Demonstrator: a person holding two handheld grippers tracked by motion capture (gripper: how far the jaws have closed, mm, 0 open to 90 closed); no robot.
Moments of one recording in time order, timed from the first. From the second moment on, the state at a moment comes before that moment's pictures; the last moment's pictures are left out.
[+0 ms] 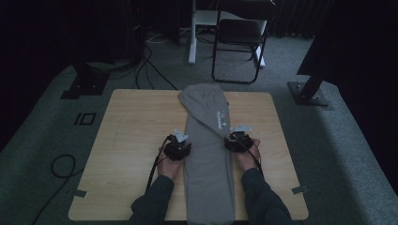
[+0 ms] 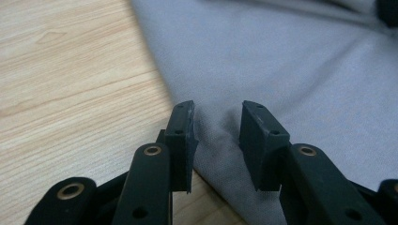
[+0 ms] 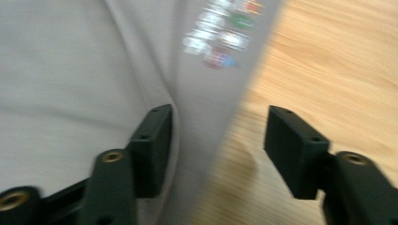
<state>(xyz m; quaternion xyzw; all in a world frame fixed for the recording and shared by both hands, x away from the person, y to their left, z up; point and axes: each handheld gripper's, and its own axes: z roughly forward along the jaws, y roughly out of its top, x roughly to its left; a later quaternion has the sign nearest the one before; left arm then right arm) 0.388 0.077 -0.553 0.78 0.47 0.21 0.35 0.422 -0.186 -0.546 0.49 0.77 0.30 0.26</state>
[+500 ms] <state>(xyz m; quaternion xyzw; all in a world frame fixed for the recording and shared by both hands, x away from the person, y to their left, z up) 0.397 0.080 -0.549 0.78 0.47 0.21 0.36 0.419 -0.193 -0.538 0.48 0.77 0.33 0.25</state>
